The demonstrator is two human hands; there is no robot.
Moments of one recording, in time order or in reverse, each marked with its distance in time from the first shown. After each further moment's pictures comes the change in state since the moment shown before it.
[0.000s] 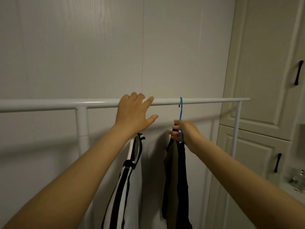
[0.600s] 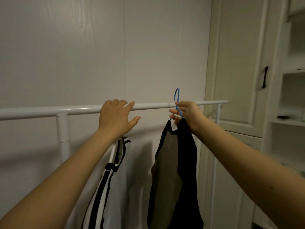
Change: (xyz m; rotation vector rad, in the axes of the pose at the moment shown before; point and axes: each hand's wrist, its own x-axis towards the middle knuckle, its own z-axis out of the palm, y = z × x) left_hand 0.003 0.014 -0.013 -0.049 -0.045 -0.033; right_hand -0.031 -0.069 -0.061 0.229 -0.071 -0.047
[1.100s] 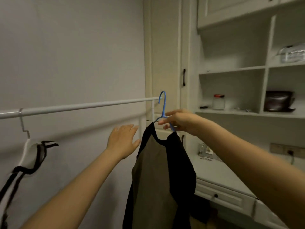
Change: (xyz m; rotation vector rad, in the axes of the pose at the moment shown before) left_hand -0.031 0.258 -0.059 -0.415 -0.208 0.272; right_hand -0.151 -0.083 -0.203 -0.668 0.148 -0.020
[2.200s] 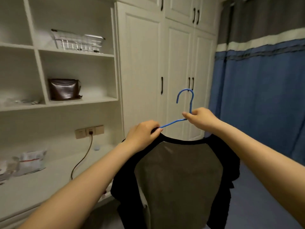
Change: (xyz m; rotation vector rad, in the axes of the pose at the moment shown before) left_hand 0.022 0.732 -0.078 -1.135 -0.007 1.064; right_hand -0.467 0.154 -0.473 -0.806 1.215 0.684
